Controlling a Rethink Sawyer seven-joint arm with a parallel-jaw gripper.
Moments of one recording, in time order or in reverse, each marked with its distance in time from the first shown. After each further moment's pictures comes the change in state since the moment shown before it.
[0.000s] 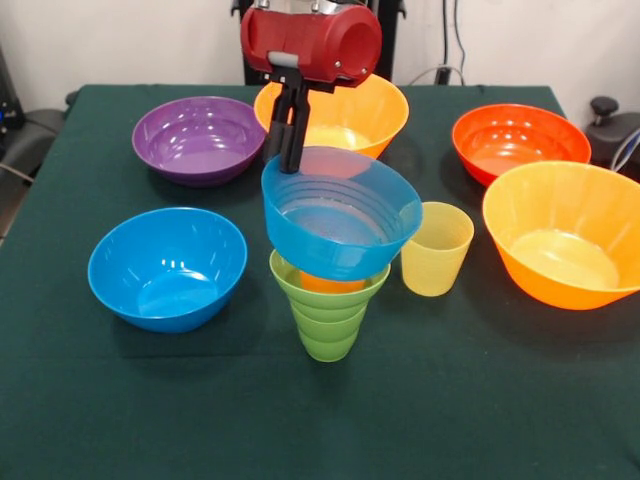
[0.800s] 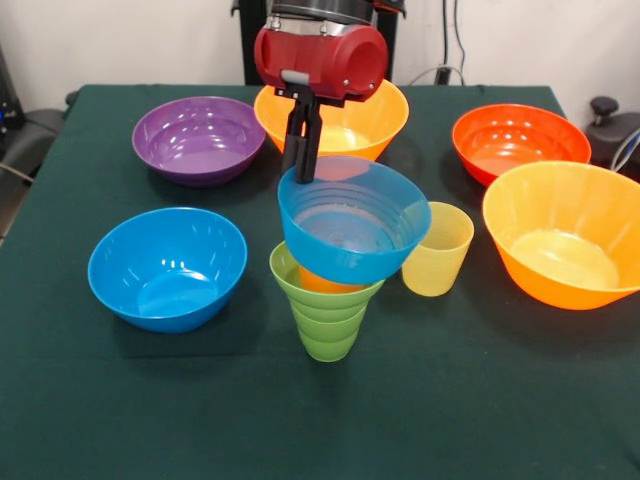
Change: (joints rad) arm -0.044 -0.004 0.064 0.062 0.000 -0.019 0.000
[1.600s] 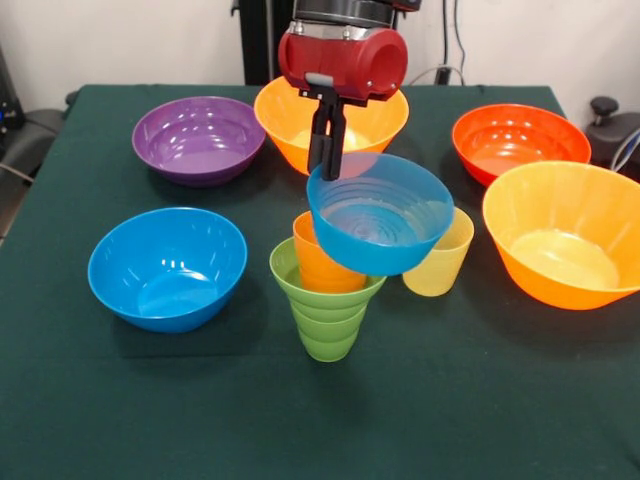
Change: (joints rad) arm -0.011 -0.018 0.039 0.053 0.000 -0.007 0.000
